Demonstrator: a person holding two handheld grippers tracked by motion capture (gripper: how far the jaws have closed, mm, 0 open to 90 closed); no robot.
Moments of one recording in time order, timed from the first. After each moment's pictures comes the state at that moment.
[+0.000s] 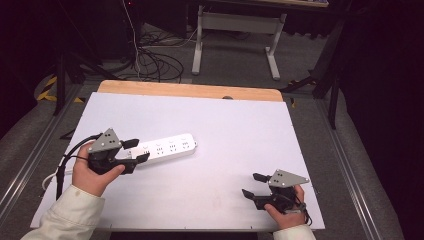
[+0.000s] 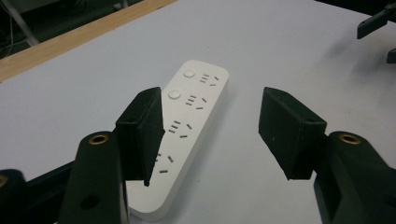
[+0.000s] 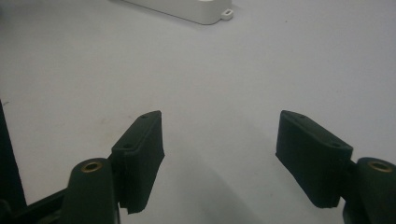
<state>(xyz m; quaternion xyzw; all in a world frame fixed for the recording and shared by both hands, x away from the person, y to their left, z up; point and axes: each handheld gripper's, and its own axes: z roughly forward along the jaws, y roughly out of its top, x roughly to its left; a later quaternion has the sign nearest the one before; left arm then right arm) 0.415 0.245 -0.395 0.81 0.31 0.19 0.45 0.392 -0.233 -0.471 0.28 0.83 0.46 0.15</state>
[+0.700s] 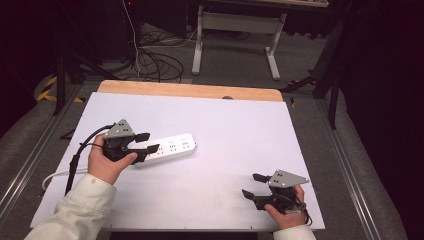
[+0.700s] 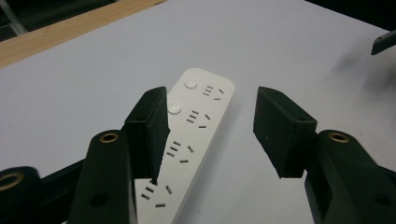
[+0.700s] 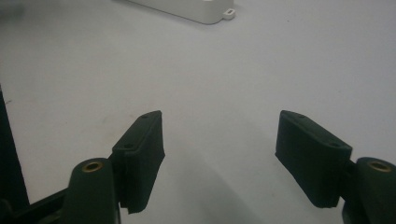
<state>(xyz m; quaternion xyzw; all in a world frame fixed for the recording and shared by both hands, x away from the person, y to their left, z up) 0.449 0.228 -0.402 0.81 0.34 0.16 0.45 0.391 -0.233 -0.471 0.27 0.83 0.46 0.15</state>
